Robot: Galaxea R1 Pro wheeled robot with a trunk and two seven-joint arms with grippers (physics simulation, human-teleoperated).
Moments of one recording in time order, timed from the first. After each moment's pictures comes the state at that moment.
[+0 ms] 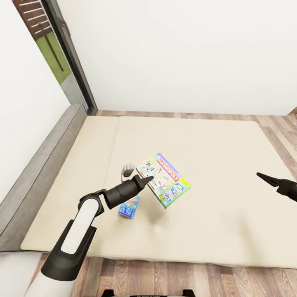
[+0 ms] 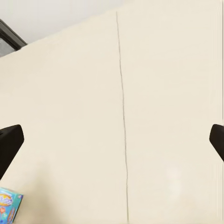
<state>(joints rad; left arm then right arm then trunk) -0.54 -0.04 -0.28 -1.60 1.23 0.74 0.10 -0.50 -0.35 -0.72 -1.61 -0.18 0.95 0.85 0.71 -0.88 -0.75</state>
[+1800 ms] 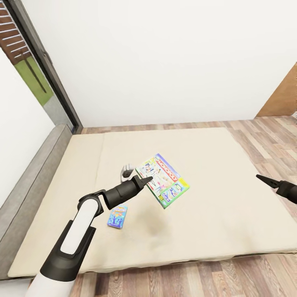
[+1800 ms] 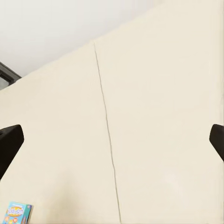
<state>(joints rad) -0.54 -0.04 -0.27 -1.60 1.23 0.74 0.10 -0.50 -0.34 -0.73 -1.61 -0.18 1.01 0.84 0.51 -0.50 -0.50</state>
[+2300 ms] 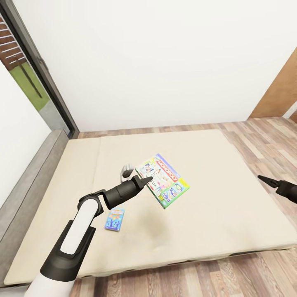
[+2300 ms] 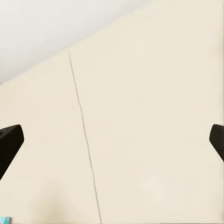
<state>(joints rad) -0.54 -0.04 -0.27 -1.60 1.23 0.74 0.10 -0.51 -0.34 -0.72 -1.60 -0.16 1.01 0.74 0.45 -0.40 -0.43</state>
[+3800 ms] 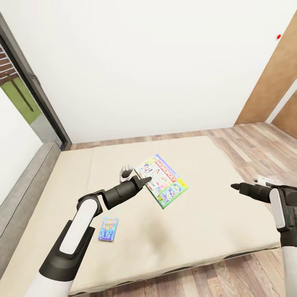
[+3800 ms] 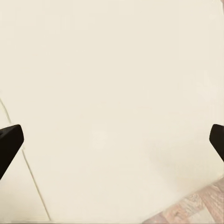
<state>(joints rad) -0.54 -0.03 -0.27 -1.60 1.23 0.74 0.11 -0.67 -0.29 -0.36 -1.31 -0.16 1.04 0.15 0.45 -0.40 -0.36</state>
